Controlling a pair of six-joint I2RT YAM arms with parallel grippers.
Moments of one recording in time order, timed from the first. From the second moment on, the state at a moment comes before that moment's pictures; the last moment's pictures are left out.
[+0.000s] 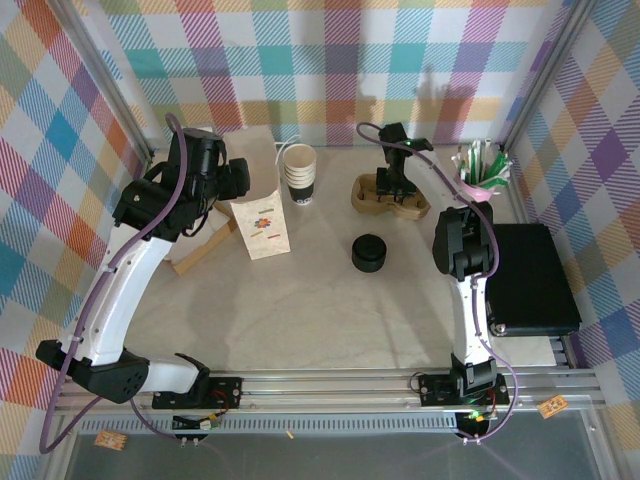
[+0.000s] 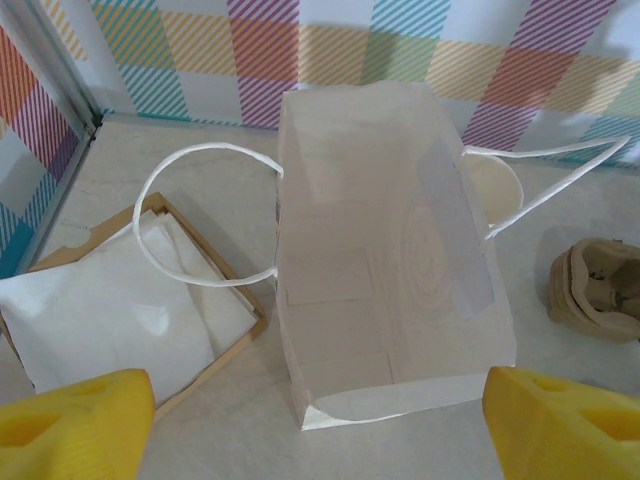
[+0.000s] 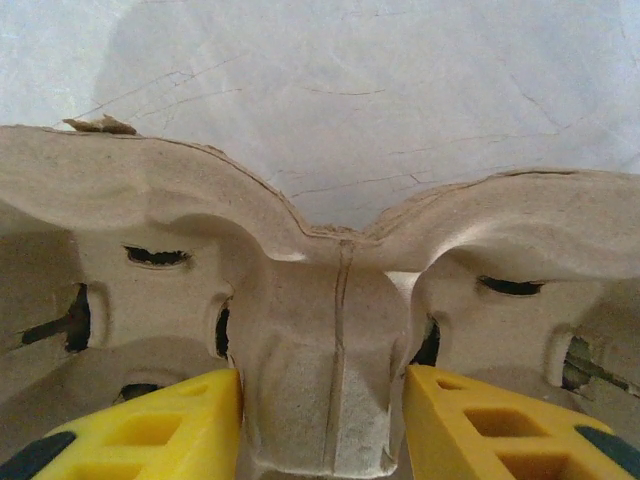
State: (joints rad) left arm -0.46 1.34 1.78 -1.10 -0.43 -0.39; right arm 0.30 2.29 2.12 -1.05 0.12 0.33
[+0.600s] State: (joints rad) left arm -0.44 1.34 1.78 -1.10 -0.43 -0.38; right arm 0.30 2.31 2.14 -1.07 0.13 0.31
